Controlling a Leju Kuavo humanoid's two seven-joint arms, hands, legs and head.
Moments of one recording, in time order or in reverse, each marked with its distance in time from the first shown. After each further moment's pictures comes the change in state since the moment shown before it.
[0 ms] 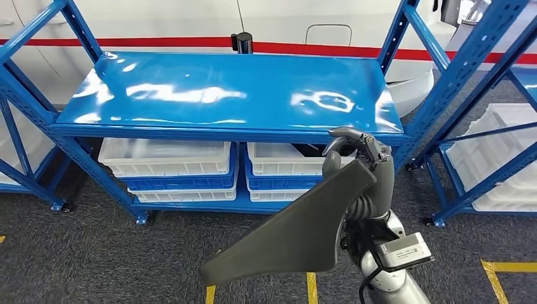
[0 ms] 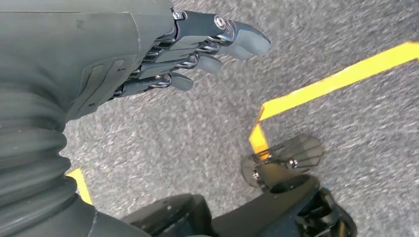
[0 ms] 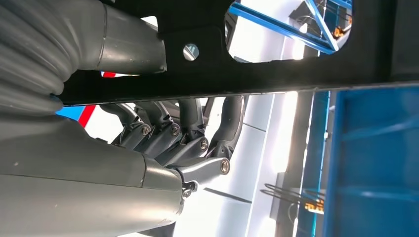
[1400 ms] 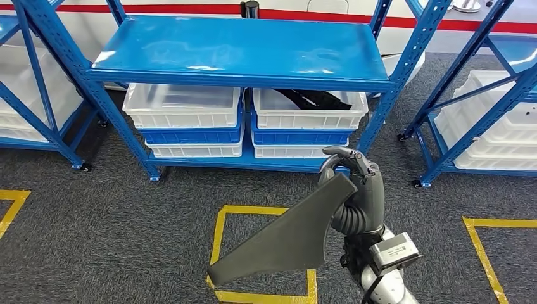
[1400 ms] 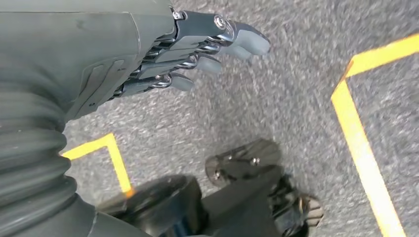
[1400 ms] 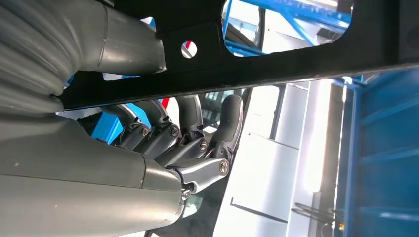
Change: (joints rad) left arm 0.031 -0.022 0.023 0.008 0.029 0.017 -0.055; right arm 0.105 -0.012 -0.012 0.013 -0.024 0.025 0.022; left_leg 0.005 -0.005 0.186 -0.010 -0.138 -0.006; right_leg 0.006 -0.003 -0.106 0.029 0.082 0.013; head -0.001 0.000
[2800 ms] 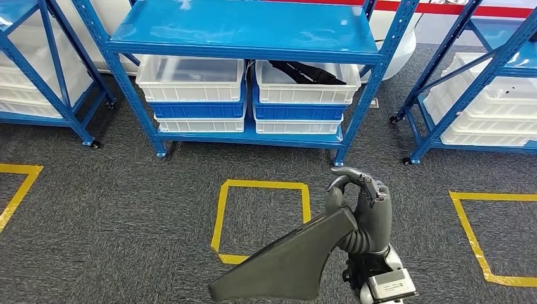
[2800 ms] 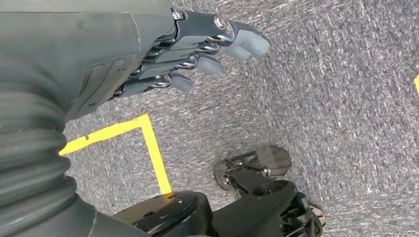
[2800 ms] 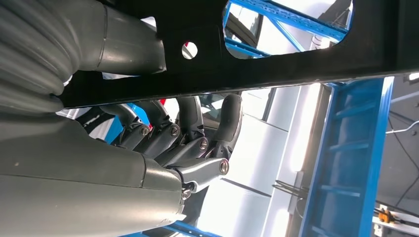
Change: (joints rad) left arm 0.002 0.014 0.051 0.000 0.002 -0.007 -0.024; right arm 0.119 0.029 -0.047 -0.012 0.098 -0.051 -0.112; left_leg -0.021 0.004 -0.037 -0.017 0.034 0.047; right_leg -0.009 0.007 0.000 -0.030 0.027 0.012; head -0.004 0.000
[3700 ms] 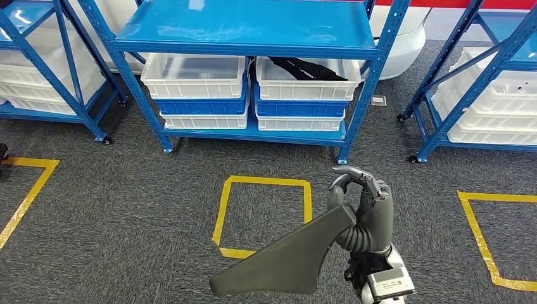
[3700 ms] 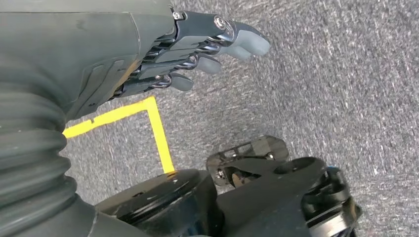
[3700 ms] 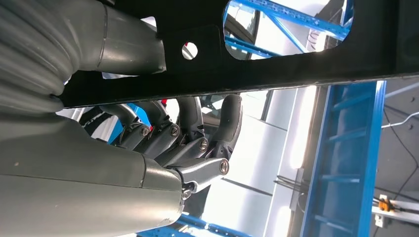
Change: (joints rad) left arm -0.005 -0.004 0.000 -0.002 -0.016 -0.002 0.008; right arm 0.000 -0.002 -0.007 -0.003 0.021 -0.009 0.020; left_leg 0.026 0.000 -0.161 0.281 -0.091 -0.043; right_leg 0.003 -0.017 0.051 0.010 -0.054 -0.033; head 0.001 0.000
